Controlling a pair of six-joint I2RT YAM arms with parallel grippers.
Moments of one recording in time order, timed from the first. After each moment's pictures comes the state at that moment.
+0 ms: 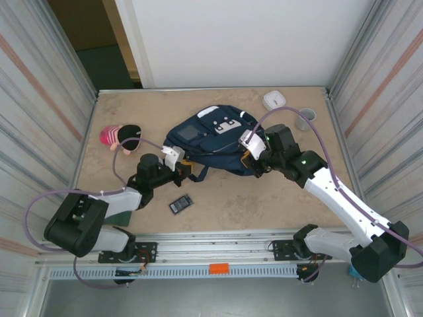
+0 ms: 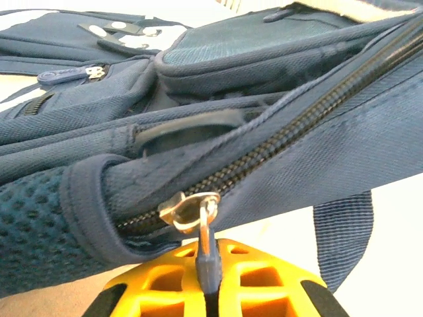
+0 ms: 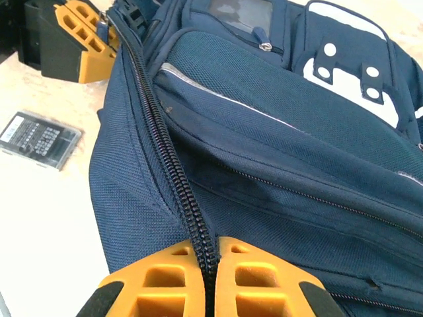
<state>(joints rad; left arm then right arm) -0.45 1.34 0.37 0.64 0.48 -0.12 0.58 1.10 1.02 -0.65 -0.19 -0.29</state>
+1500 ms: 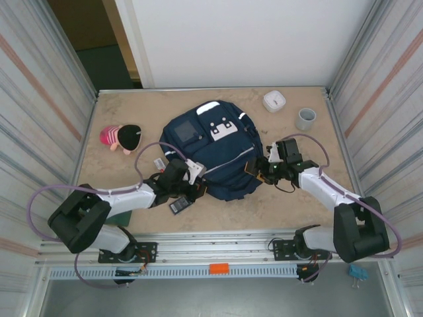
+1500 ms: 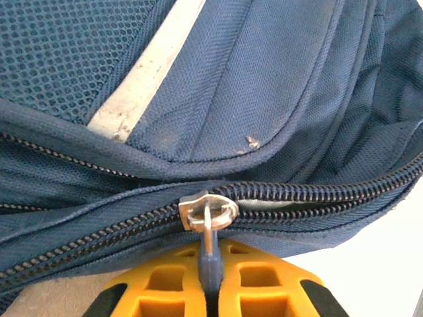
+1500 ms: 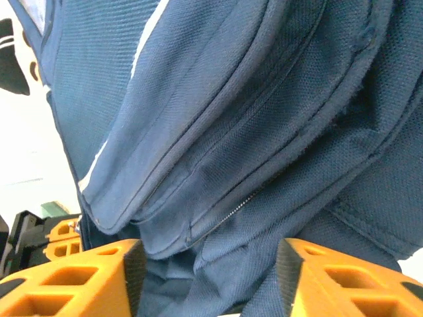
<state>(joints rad) -0.73 1.40 0.54 0.09 0.30 -0.25 0.29 1.28 0.66 -0.32 -0.54 0.72</state>
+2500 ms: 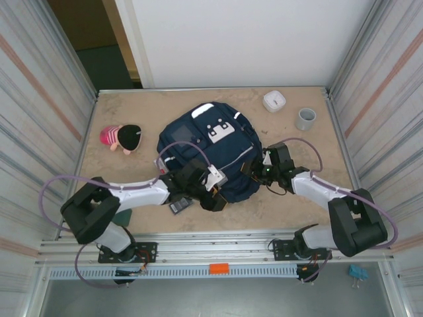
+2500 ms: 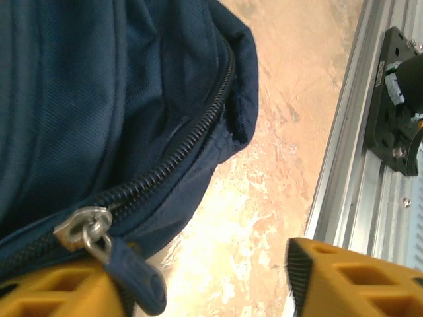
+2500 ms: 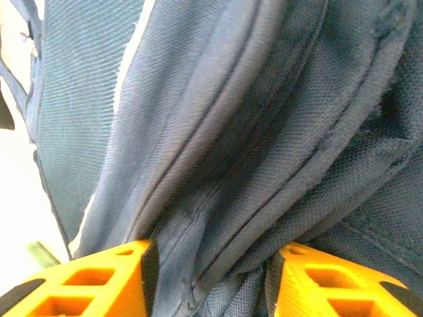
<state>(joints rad) -0.88 1.47 0.70 -0.04 0.47 -0.13 0.37 1.31 0.59 -0.11 -0.39 0.81</state>
